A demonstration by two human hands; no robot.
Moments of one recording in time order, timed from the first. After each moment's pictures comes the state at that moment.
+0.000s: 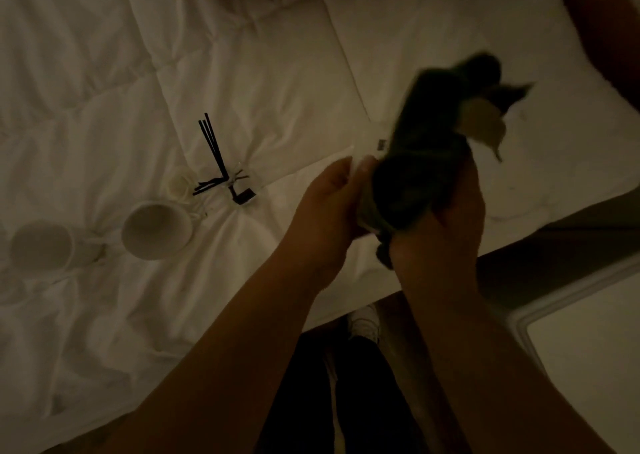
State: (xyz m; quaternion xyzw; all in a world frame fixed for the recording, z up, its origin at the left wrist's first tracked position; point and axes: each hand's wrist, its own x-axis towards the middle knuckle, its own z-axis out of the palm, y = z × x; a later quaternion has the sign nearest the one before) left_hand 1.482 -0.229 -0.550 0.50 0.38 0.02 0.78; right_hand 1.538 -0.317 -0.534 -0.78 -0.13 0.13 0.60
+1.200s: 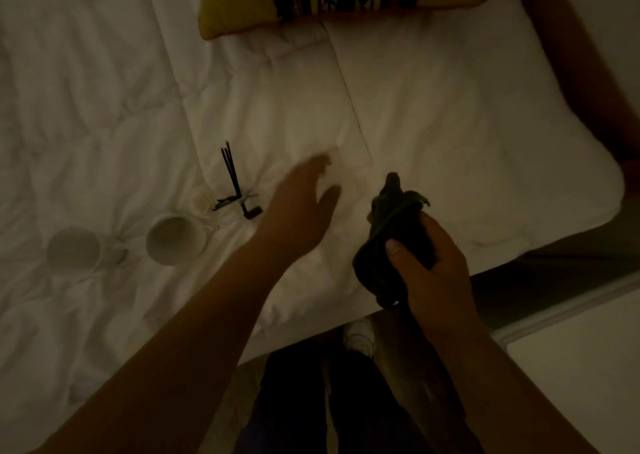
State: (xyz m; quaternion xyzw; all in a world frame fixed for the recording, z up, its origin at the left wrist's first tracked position) left_hand 1.481 -0.184 -0.568 0.84 0.35 -0.01 0.40; right_hand 1.540 -0.368 -0.538 -0.74 -0.10 0.33 0.57
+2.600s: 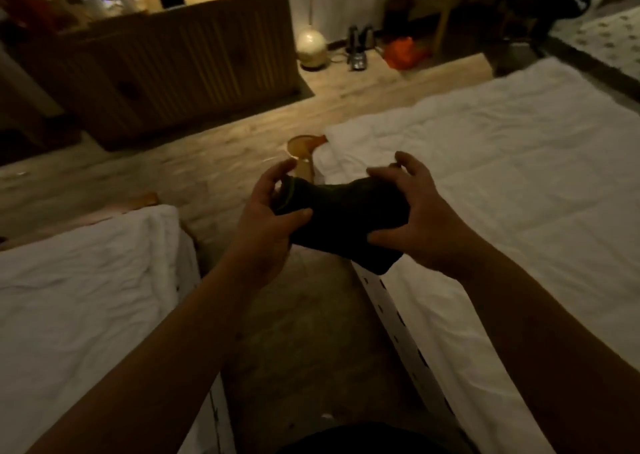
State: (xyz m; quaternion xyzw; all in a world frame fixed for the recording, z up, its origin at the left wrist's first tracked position) left_hand 0.686 -0.320 -0.115 0.19 0.58 0.70 0.37; right_hand 0.841 -0.156 -0.120 -0.21 -0.84 0.49 0.14
